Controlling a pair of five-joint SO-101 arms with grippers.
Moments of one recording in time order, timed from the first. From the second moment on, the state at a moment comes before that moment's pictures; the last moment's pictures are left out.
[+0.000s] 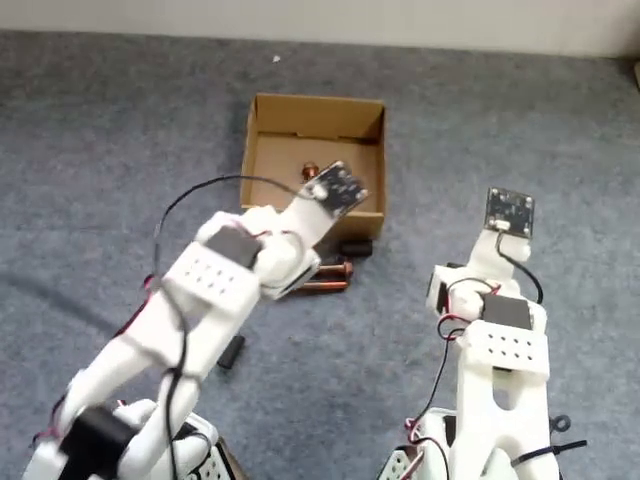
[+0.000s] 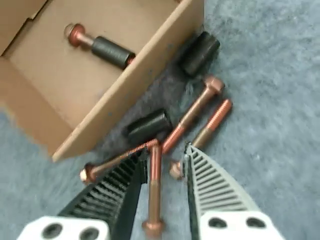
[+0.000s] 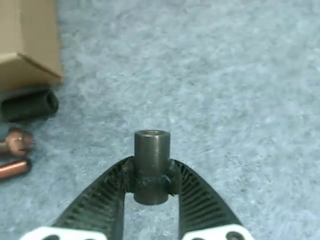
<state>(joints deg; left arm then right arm) 21.8 -19.5 35.1 55.9 -18.1 4.6 -45.3 61.4 51.0 -0.9</state>
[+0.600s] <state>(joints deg) 27.9 10.9 12.6 58.9 -27.6 4.5 -45.3 61.4 51.0 -0.9</state>
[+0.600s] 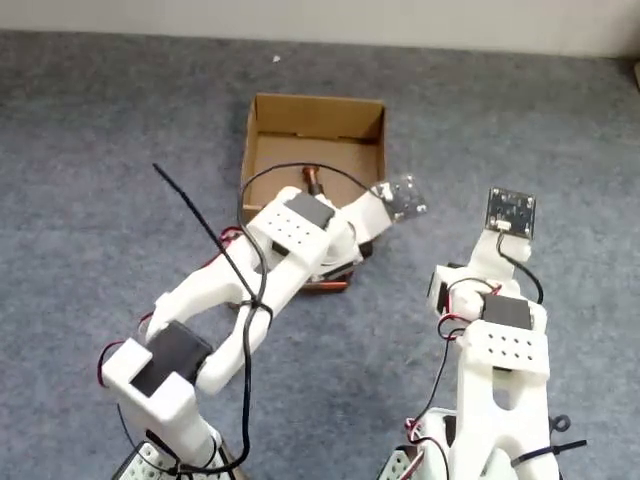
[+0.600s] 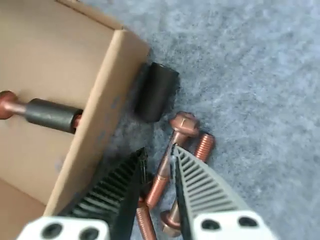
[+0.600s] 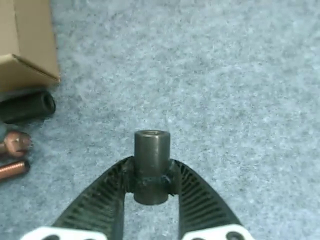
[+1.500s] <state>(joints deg) 27.9 21.6 -4.2 73.3 -25.0 4.5 -45.3 61.4 51.0 -0.9</state>
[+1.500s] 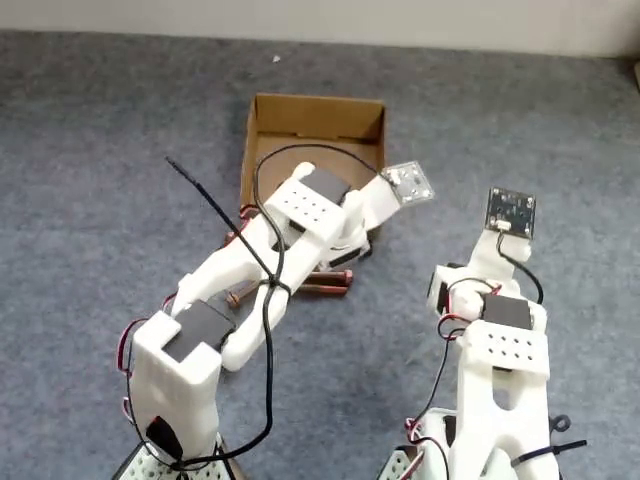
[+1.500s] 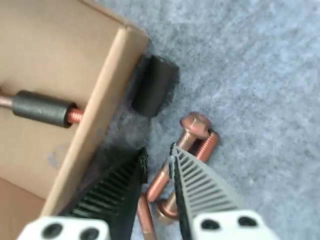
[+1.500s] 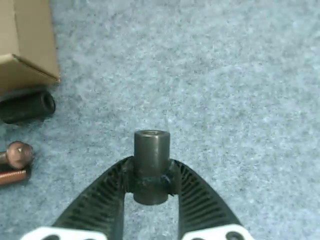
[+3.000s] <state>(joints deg) 29.3 19.6 -1.7 75.9 -22.3 4.5 -45.3 61.4 51.0 -0.9</state>
